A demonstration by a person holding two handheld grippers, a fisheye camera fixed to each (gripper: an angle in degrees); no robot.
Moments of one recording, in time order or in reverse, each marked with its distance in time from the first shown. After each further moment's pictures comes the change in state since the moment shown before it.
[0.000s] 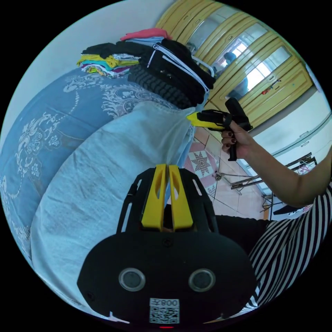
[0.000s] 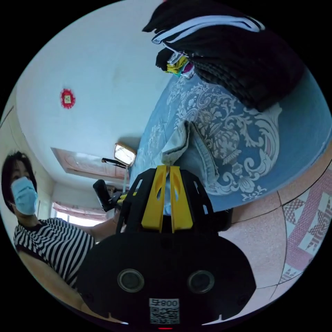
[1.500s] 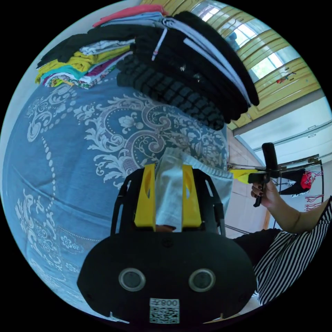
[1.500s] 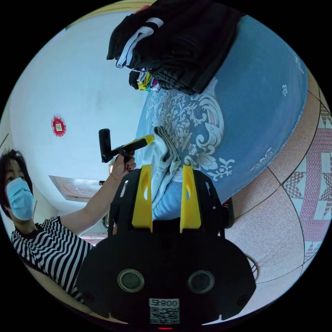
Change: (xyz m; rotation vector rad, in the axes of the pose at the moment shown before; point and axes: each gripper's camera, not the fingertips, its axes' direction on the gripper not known) left arm -0.088 -0.241 0.061 -0.245 -0.028 0.137; right arm 0.173 0.085 -0.084 0.157 -0.041 0.207
